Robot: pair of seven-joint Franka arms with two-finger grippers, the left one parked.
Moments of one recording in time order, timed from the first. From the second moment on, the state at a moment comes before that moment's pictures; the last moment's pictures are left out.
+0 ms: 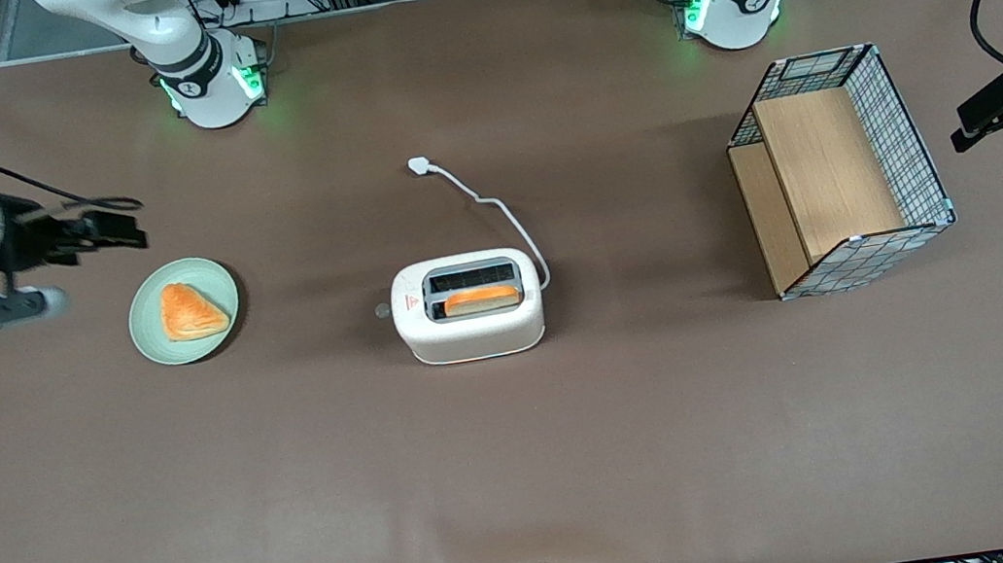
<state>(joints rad) 0.11 0.12 -0.04 -1.61 0.18 1.45 0.03</state>
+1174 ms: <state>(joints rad) 0.35 0.45 -0.04 -1.62 0.46 1.84 0.03</state>
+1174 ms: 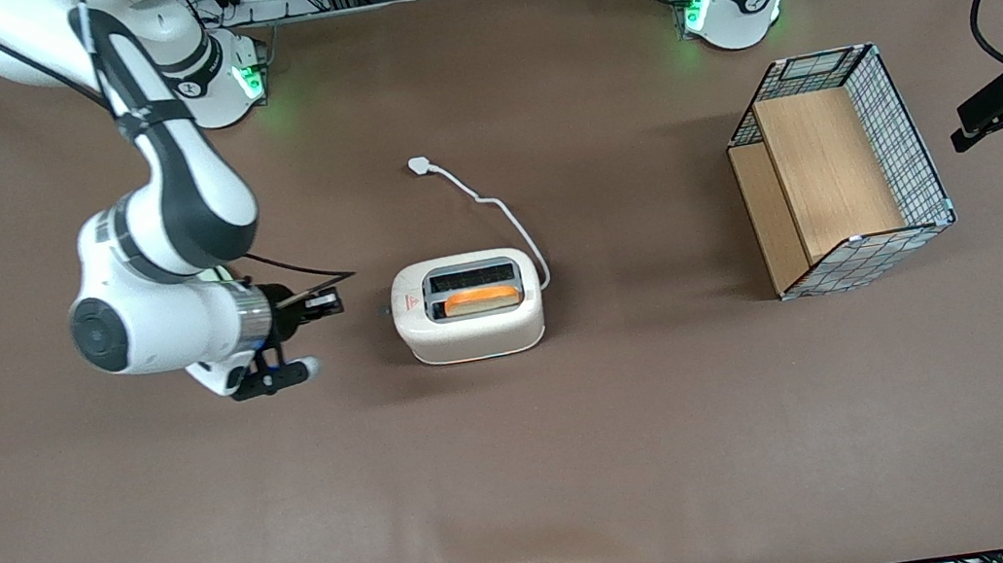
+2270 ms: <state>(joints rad) 0.40 0.53 -0.04 -1.68 0.54 1.99 0.03</state>
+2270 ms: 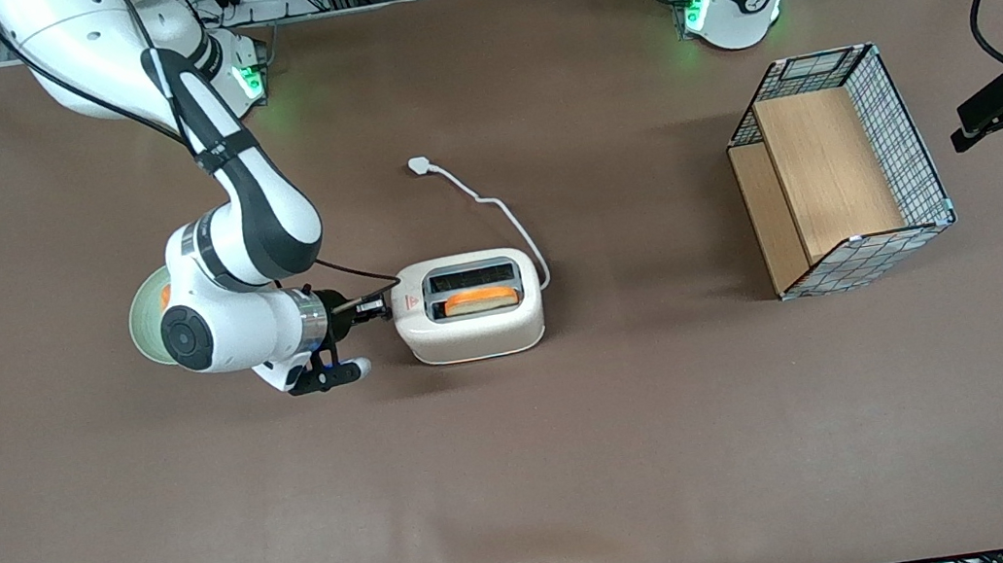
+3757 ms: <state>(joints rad) 0.37 0.58 -0.06 -1.68 0.70 2.01 -0.04</state>
